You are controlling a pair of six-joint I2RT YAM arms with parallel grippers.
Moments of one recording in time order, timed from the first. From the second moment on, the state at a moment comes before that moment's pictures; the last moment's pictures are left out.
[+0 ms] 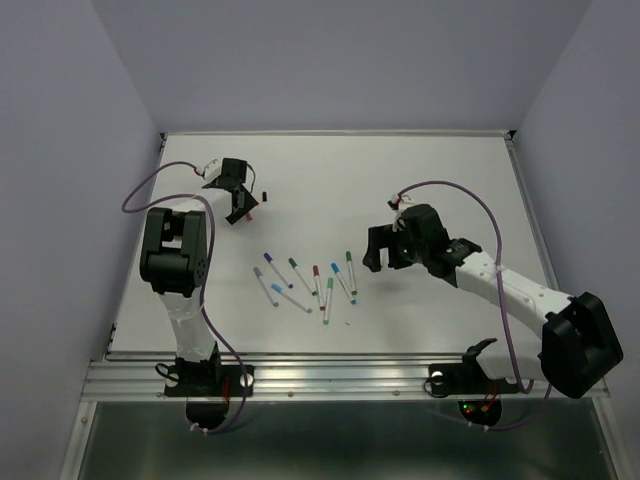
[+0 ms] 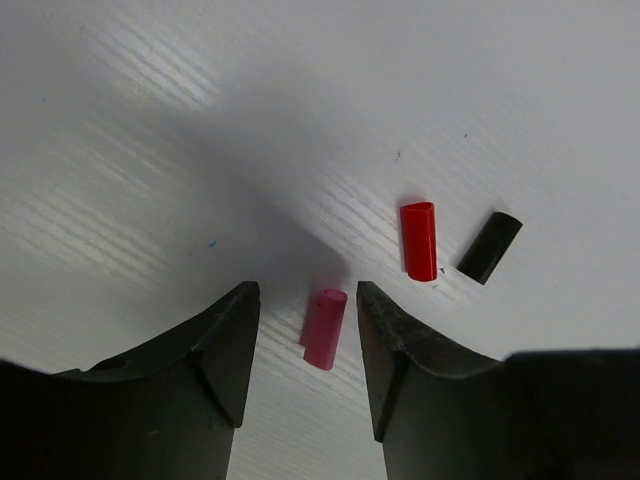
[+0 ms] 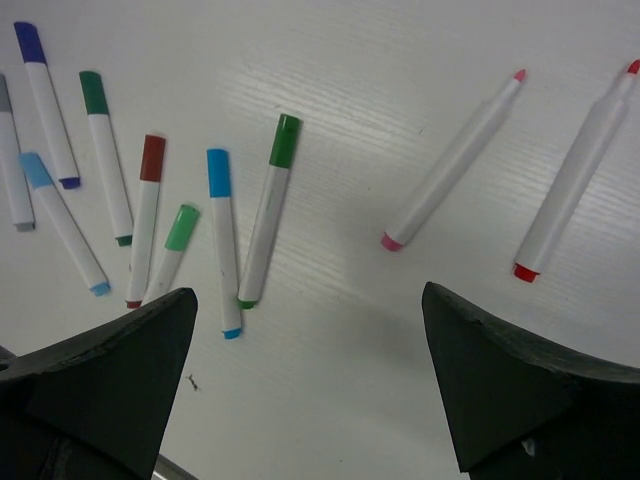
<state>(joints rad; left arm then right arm) -0.14 1.93 1.24 -0.26 -0.28 -0.79 0.56 1.27 0.79 -0.25 -0.10 0.35</state>
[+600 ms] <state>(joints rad) -0.16 1.75 1.20 -0.31 -0.27 -0.78 0.73 1.38 0.80 -0.27 0.02 0.36</state>
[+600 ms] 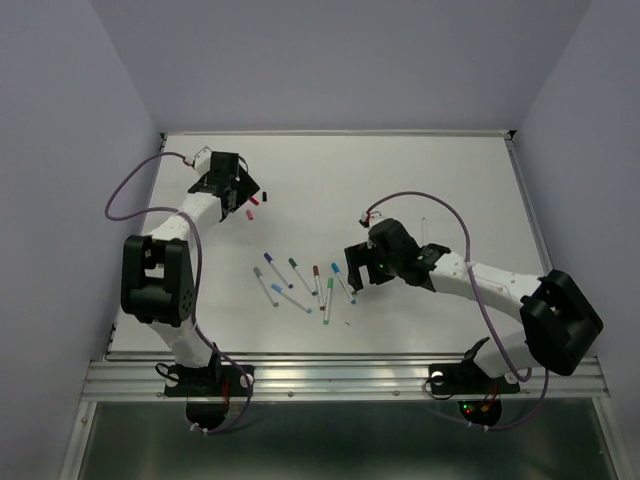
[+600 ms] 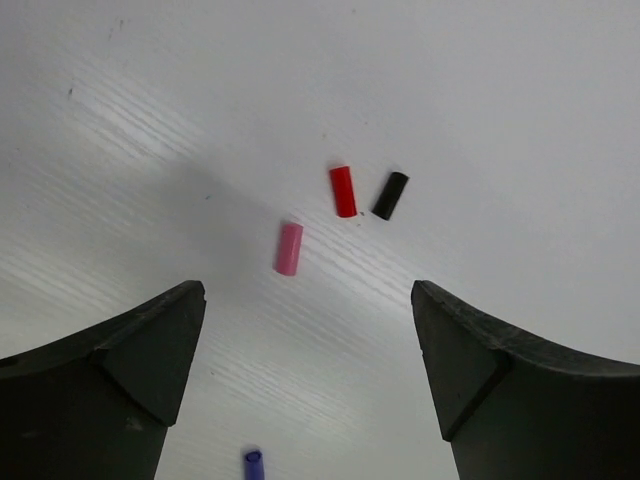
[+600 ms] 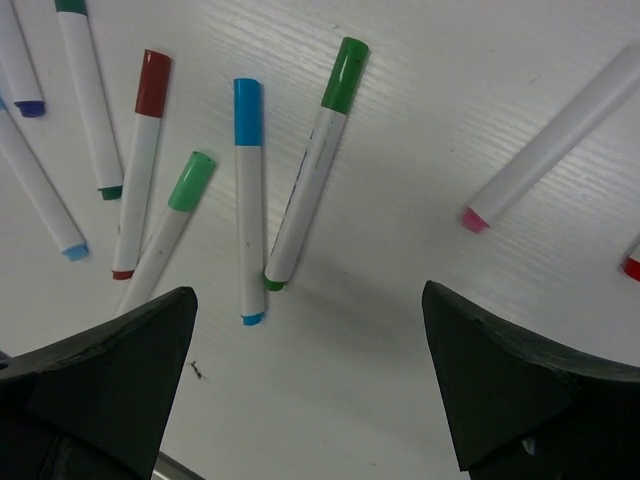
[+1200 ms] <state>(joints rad) -0.16 1.16 0.95 -0.29 -0.26 -0.76 0.86 1.71 1.03 -0.31 0.39 0.48</state>
